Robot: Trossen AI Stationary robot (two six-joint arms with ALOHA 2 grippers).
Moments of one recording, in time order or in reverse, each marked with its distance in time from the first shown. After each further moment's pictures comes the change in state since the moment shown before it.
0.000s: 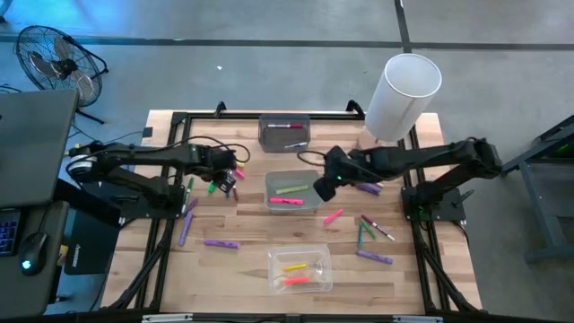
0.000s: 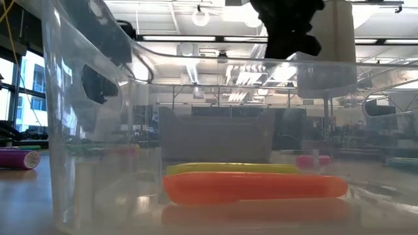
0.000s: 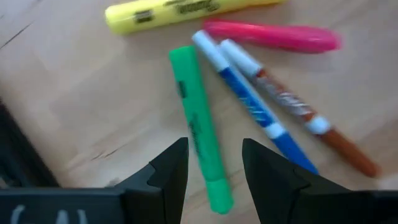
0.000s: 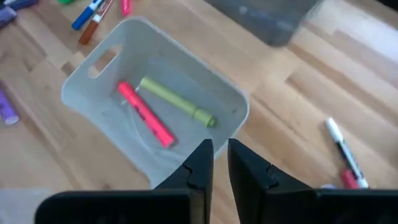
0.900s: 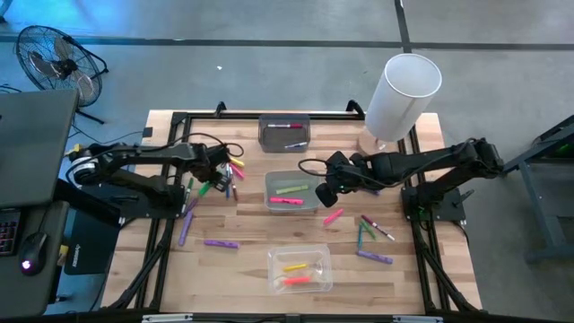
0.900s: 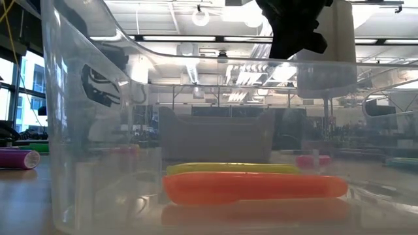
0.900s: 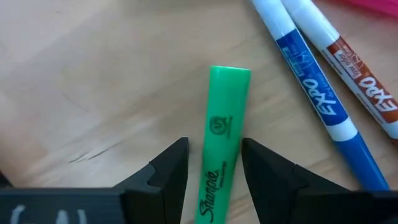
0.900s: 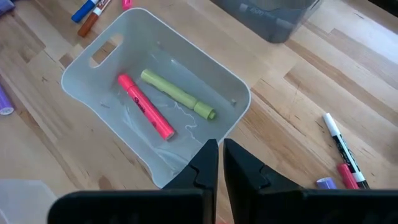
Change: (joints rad) left arm 0.171 0.011 -0.161 0.159 0.136 0.112; right arm 0.059 -0.006 -0.011 -0.014 0.055 0.023
